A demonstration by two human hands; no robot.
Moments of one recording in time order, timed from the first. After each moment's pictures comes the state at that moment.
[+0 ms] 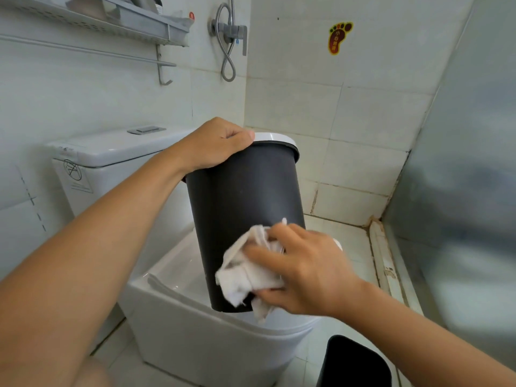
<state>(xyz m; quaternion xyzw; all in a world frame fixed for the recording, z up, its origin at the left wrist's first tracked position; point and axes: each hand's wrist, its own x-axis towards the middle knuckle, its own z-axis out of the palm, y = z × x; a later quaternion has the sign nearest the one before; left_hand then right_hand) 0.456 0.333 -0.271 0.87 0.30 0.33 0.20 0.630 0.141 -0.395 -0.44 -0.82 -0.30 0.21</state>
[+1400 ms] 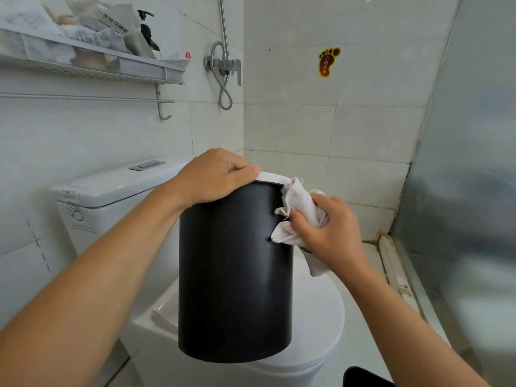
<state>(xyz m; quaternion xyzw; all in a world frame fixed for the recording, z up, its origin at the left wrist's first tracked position) 0.458 0.321 -0.260 0.90 0.28 0.31 0.13 0.676 0.201 -0.361 -0.66 -0.53 -0.06 0.52</state>
